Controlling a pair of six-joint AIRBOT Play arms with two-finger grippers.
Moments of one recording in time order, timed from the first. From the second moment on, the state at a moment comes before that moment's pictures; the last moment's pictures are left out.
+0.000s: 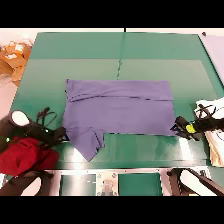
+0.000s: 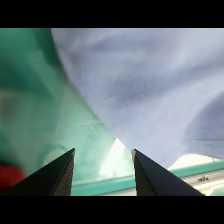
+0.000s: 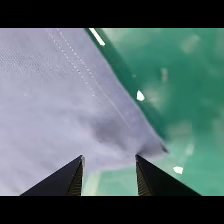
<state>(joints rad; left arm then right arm) 0.02 -0.94 0.46 1.08 -1.19 -1.63 -0.44 -1.06 0.56 -1.24 1.11 1.72</state>
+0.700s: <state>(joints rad) -0.14 -0.92 0.41 0.96 -0.85 -1.60 -0.38 -1.16 0.52 -1.03 0.93 1.64</state>
